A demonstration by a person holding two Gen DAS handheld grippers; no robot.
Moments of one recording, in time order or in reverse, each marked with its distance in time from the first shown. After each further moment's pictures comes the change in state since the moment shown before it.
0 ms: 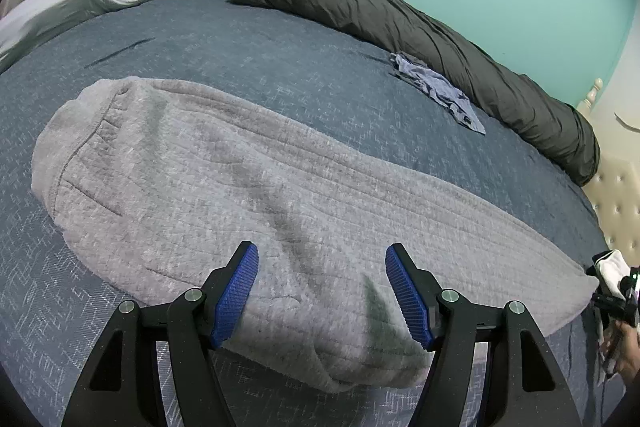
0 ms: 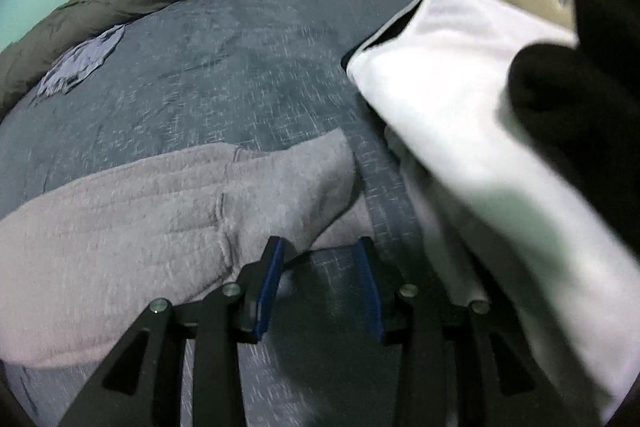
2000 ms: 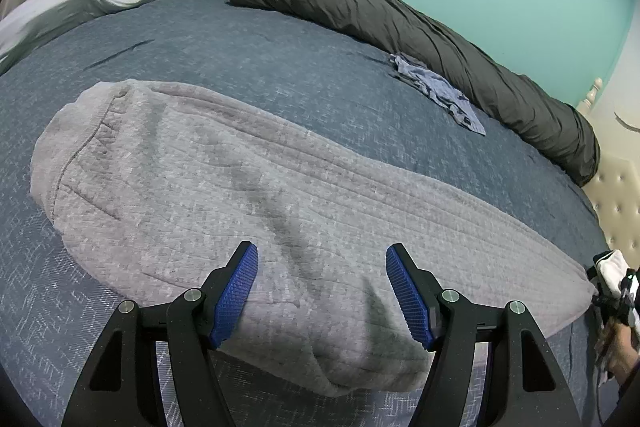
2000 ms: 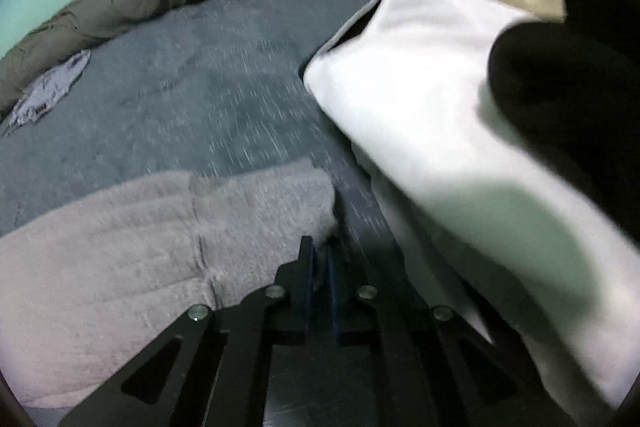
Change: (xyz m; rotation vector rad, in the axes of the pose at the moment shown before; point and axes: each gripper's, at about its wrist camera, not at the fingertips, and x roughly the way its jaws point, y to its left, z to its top) left arm 0.003 -0.001 0.001 0.002 -0.006 0.002; right arm 0.019 -0.006 0.000 0.017 -0.069 -0.124
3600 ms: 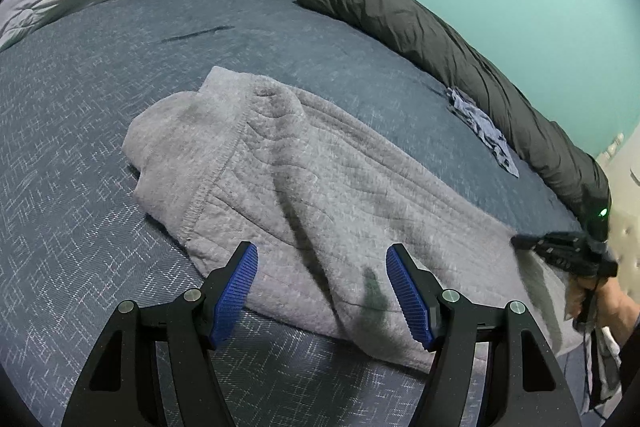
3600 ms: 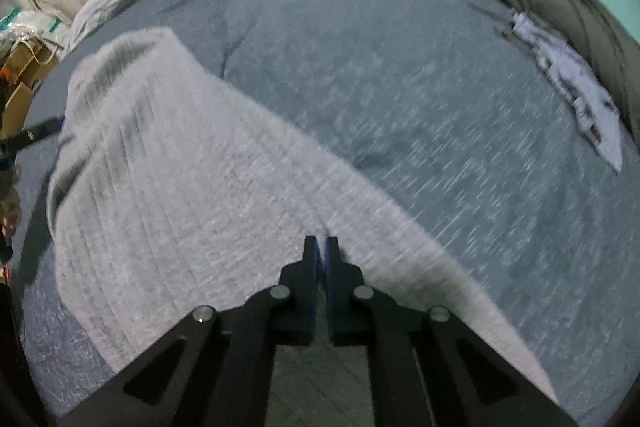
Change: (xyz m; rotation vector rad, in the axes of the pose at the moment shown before) left arm -0.024 0.114 0.006 -0.162 -0.025 0.033; right arm -0.134 0.477 -0.069 -1.077 0.049 0.812
